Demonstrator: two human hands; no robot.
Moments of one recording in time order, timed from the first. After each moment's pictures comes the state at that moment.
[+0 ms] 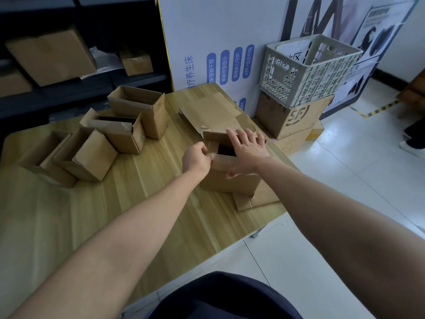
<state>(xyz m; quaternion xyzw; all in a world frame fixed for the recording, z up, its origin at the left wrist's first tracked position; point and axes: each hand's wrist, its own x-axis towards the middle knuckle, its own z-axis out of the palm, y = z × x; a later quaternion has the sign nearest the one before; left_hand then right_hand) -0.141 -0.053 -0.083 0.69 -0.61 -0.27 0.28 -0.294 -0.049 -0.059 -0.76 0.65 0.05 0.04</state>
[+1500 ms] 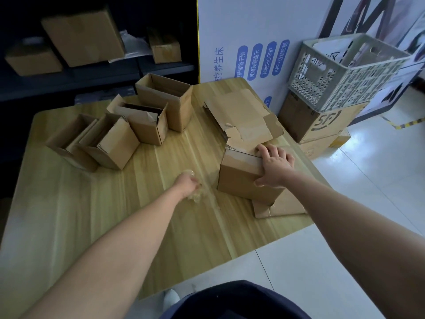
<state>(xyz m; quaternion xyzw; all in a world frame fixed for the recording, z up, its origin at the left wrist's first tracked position) -0.039 -0.064 -0.187 0.71 -0.50 -0.46 0.15 -0.292 -0.059 -0.088 -0.73 0.67 0.07 0.12</state>
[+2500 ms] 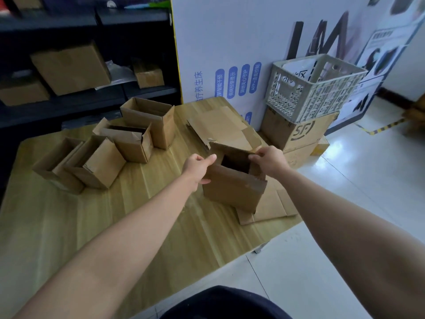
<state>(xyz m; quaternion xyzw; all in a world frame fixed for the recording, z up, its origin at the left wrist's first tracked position) -0.120 -0.059 -0.071 0.63 -0.39 -0.57 0.35 -0.325 -0.059 -0.049 -0.56 0.75 -0.19 0.29</state>
